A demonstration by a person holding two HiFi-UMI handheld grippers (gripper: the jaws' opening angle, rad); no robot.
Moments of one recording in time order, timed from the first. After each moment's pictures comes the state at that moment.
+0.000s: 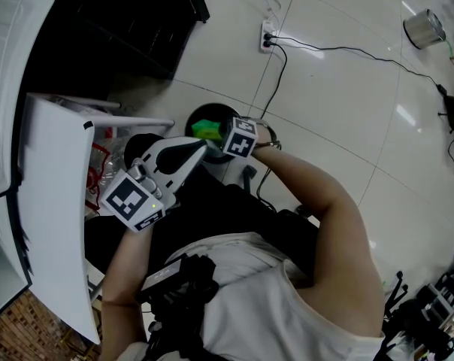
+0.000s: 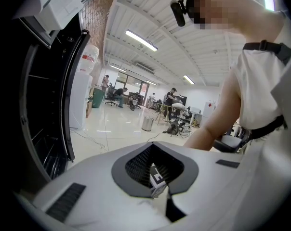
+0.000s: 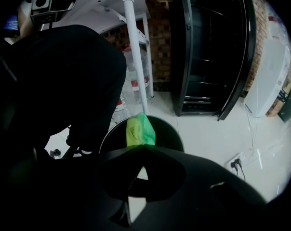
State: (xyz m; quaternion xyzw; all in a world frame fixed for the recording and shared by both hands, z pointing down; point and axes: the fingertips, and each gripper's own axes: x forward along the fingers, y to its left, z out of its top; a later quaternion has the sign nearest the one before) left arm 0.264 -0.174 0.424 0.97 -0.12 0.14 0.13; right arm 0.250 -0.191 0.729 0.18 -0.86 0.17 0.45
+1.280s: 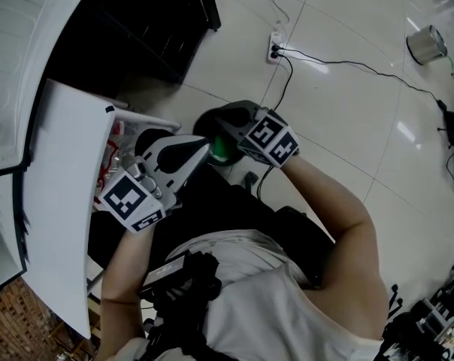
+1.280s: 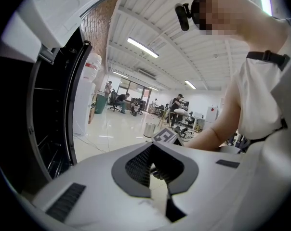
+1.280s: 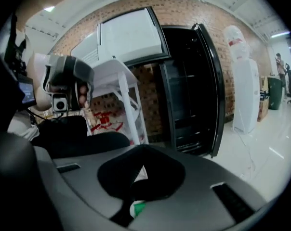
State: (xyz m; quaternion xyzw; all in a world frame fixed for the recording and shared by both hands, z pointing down) left arm 0.256 -0.169 0.379 0.98 -0.15 0.11 0.12; right arm 0.255 -0.229 0.513 0.27 -0.93 0.16 0.18
